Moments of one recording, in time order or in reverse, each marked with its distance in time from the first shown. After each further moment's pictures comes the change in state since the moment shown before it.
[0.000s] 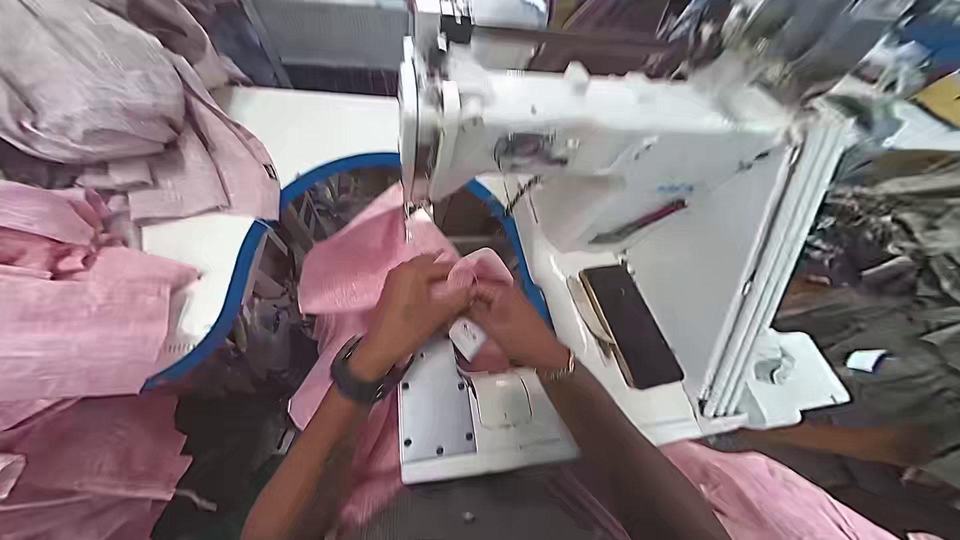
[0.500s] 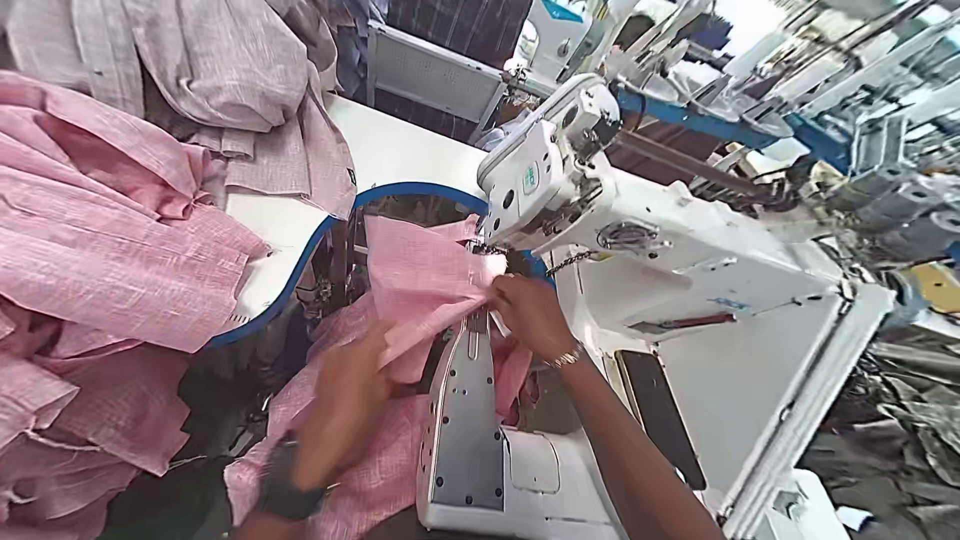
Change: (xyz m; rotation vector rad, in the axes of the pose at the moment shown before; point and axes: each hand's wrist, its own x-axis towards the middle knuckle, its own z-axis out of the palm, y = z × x) left_hand -0.095 -0.025 -0.055 0.501 0.089 -0.184; right_hand 0.089 -0.027 0.021 -0.868 -0.189 -0.133
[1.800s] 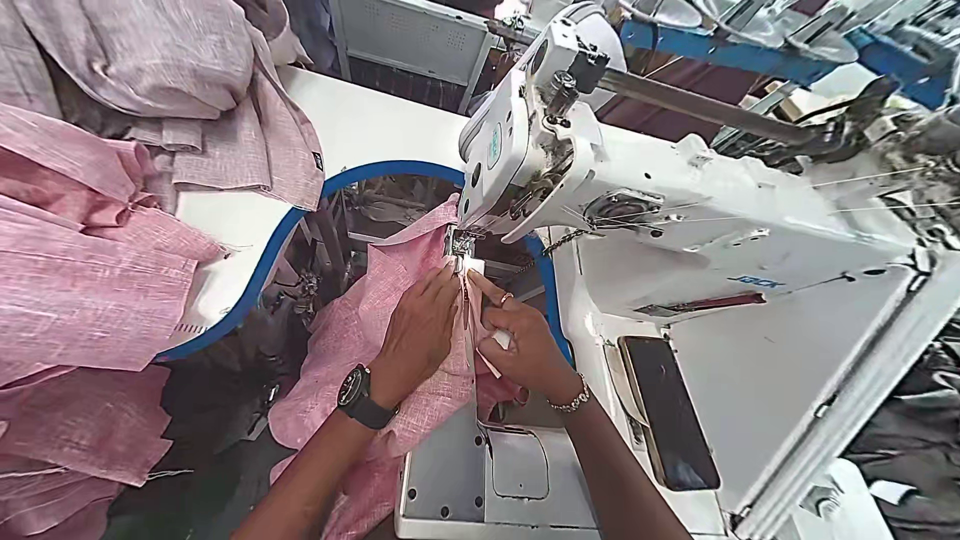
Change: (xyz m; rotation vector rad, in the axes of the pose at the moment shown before) left_hand 0.095 0.014 0.086 -0.014 0.152 0.313; right_hand -0.045 0.042 0.038 0.447 0.171 -0.143
